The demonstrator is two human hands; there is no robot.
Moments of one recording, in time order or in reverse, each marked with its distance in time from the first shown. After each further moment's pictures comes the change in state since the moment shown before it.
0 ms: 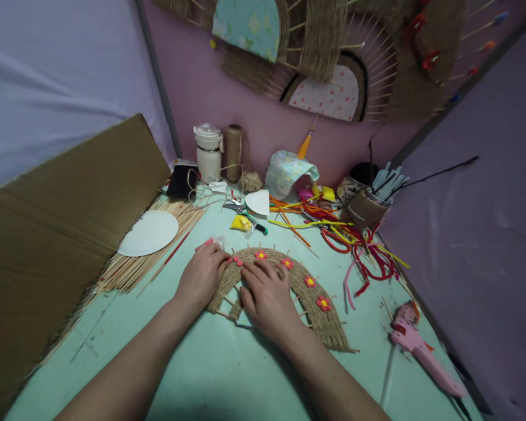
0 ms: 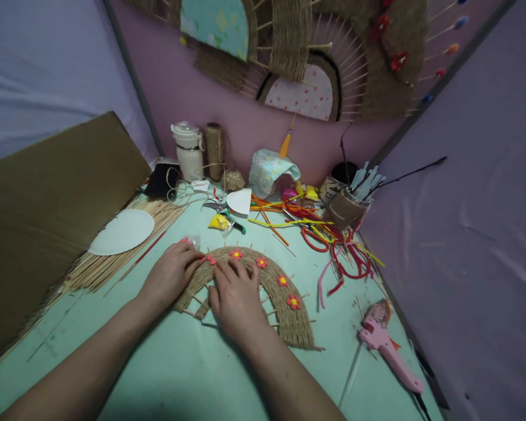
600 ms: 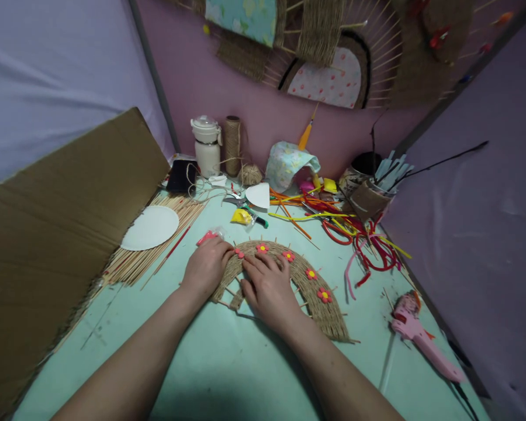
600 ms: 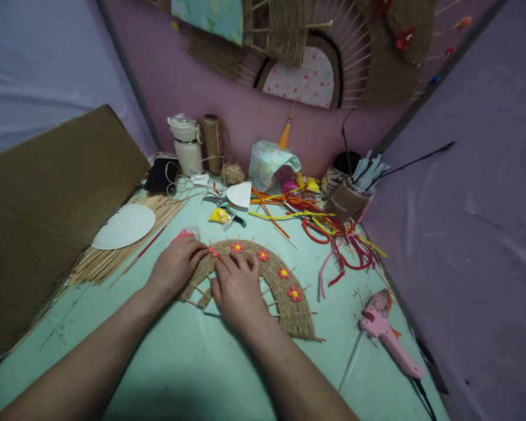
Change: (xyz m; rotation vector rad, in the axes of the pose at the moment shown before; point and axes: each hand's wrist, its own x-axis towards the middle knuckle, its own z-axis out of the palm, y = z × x) left_hand 0.006 0.006 0.002 0.034 -0.067 -0.051; right_hand -0.001 0.003 0.001 -0.011 0.000 -0.011
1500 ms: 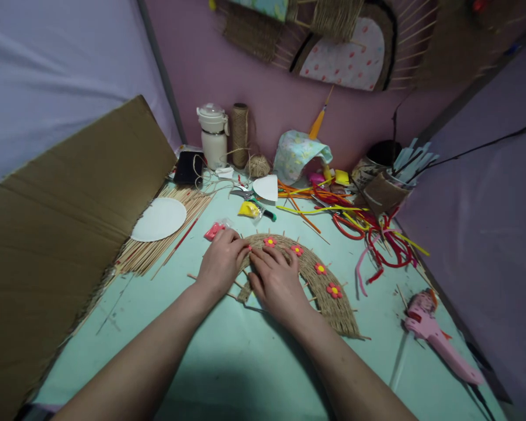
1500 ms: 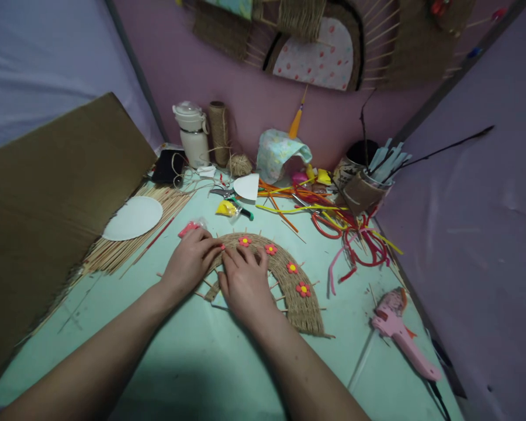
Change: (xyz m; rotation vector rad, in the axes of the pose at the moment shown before) left_hand -0.007 0.013 0.011 -0.079 0.134 0.104; right_hand -0.002 0.001 0.002 -0.091 -0.004 -0.013
